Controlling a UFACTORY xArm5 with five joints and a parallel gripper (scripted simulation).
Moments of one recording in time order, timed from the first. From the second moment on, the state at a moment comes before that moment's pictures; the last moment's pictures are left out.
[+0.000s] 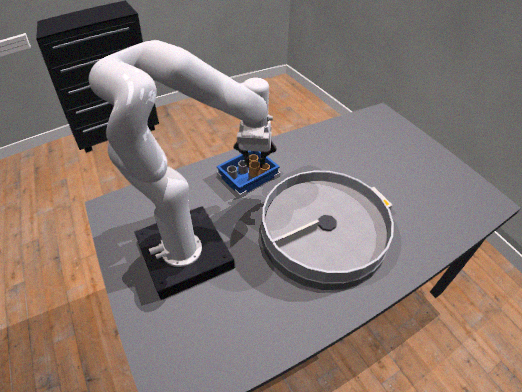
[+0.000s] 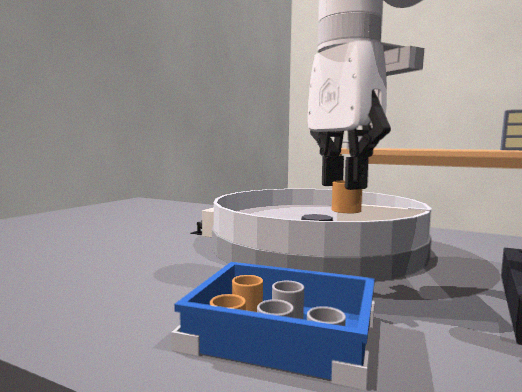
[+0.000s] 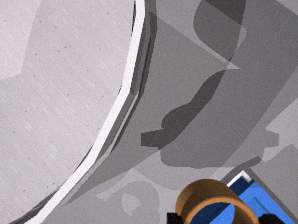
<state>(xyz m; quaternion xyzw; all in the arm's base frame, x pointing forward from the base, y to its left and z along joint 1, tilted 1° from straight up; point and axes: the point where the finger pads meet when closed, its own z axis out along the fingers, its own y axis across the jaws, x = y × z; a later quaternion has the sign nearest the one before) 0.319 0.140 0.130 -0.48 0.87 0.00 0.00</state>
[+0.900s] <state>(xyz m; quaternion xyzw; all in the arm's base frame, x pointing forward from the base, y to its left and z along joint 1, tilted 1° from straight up) 0.367 -0.098 0.132 -0.48 0.88 0.00 0.00</state>
